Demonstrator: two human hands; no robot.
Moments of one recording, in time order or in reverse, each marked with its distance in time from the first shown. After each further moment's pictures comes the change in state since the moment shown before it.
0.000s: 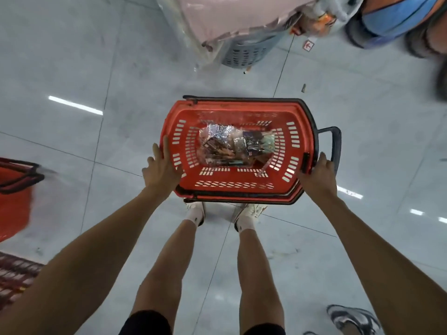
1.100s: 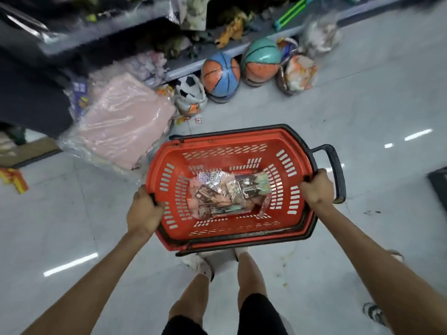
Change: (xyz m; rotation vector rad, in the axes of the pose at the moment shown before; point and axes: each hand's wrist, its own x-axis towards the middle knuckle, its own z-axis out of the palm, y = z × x) left_hand -0.107 0.177 -0.250 -0.163 0.041 0.413; right_hand -0.192 0.108 -0.228 0.563 0.406 0.473
